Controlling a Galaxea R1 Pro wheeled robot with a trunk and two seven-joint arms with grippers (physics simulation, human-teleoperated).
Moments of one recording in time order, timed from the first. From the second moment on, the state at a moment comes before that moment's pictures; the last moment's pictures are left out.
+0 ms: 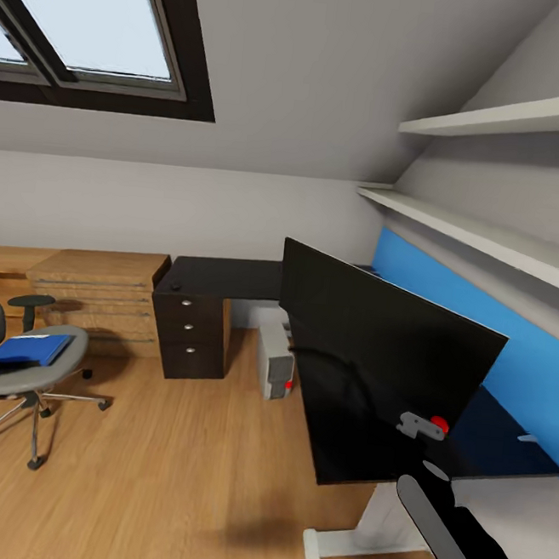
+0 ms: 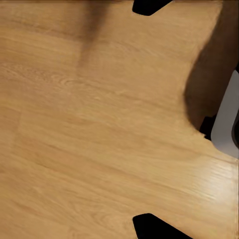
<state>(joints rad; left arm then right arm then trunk) 0.02 -0.01 0.03 -0.55 0.28 -0.29 0.16 -0.38 -0.28 0.39 -1.32 -0.81 0.24 -0.56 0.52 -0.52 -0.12</state>
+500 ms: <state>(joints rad) 0.02 -0.01 0.03 -0.55 0.28 -0.28 0.16 -0.38 -0.28 0.39 -1.32 -0.81 0.24 -0.56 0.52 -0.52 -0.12</state>
